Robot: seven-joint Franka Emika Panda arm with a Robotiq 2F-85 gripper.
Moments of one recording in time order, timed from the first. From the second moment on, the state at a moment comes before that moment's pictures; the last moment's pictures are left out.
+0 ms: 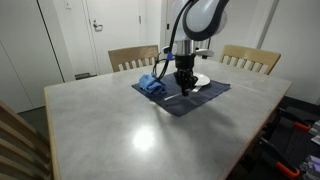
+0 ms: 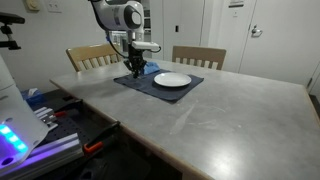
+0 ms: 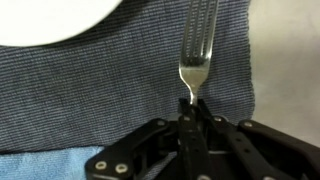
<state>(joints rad) 0.04 0.45 0.17 -2.21 -0.15 2.52 -1.09</state>
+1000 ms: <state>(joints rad) 0.04 0.45 0.16 -2.21 -0.15 2.52 -1.06</state>
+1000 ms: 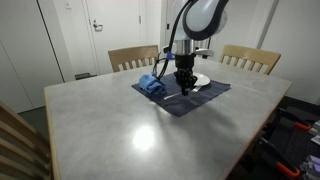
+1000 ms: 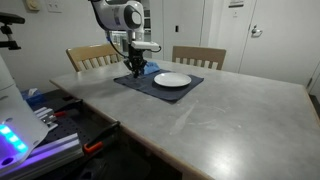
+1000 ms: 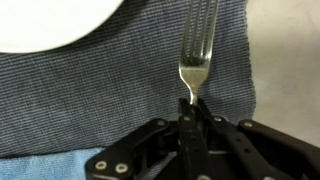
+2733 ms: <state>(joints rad) 0.05 0.50 0.14 -2.25 -0.30 2.78 -0.96</state>
